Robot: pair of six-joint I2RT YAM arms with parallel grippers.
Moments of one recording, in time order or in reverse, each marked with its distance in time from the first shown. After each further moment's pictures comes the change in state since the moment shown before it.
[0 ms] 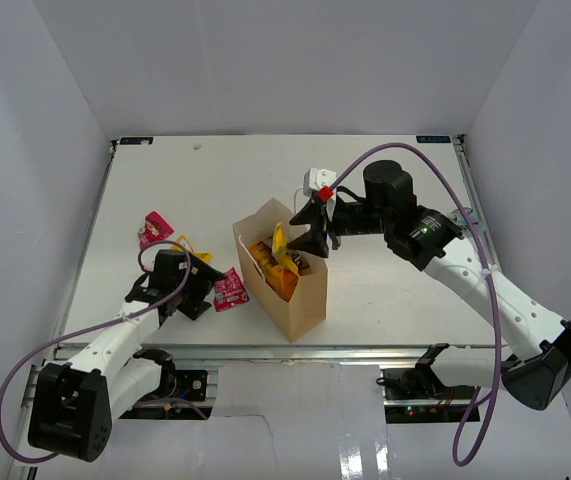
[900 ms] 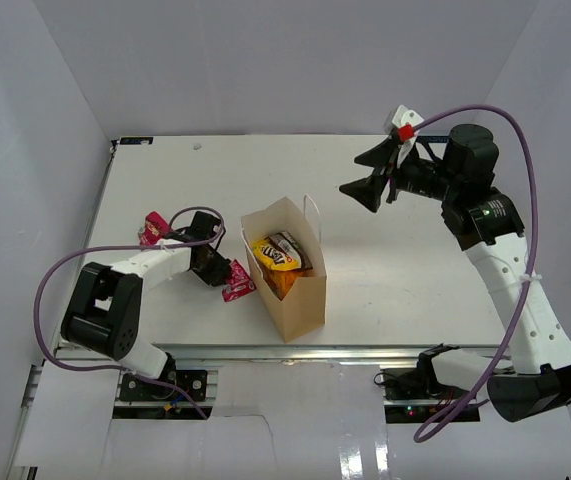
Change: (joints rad) left arm -0.114 0.571 0.420 -0.196 -0.150 0.050; right arm -0.389 -0.041 0.153 -0.041 -0.049 0.077
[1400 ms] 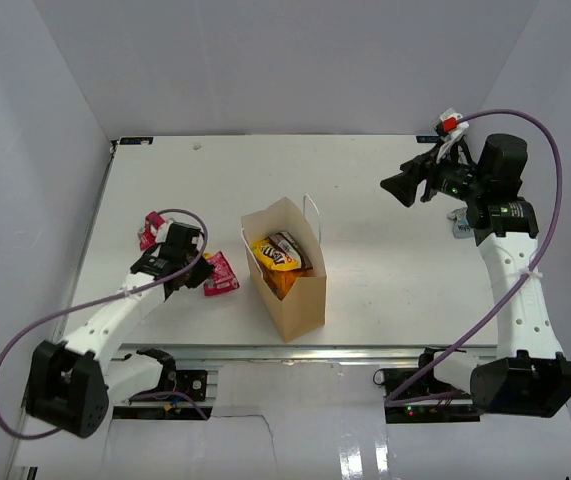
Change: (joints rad) left arm -0.005 -0.325 -0.117 -0.021 -0.095 0.157; right arm -0.328 -0.013 -0.109 0.003 -0.074 0.105
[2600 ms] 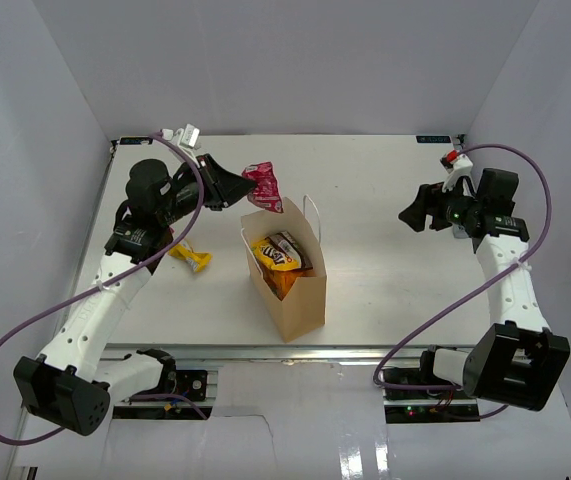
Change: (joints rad) left arm 0.010 -0.090 0.431 0.467 0.638 0.300; right arm -0.188 0.054 -0.290 -0.053 0.142 -0.055
